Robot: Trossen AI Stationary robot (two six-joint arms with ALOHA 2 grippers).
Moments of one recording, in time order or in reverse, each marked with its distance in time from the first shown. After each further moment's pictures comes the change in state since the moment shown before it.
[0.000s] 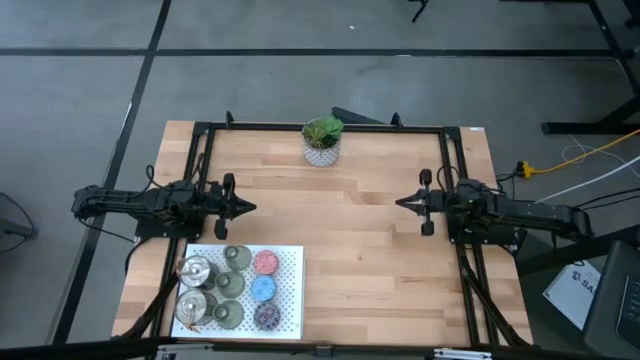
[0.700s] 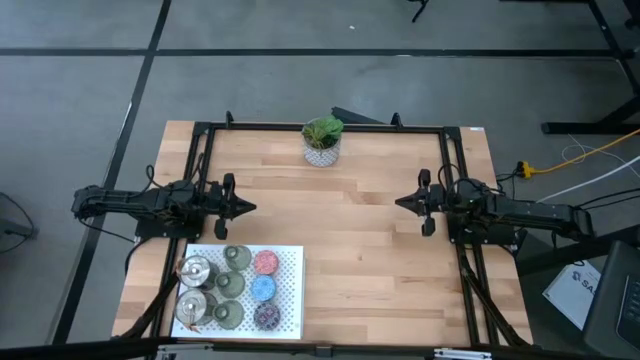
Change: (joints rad) left arm 0.000 0.000 0.000 0.000 0.000 0.000; right arm 0.000 0.029 0.000 0.053 -0.008 0.218
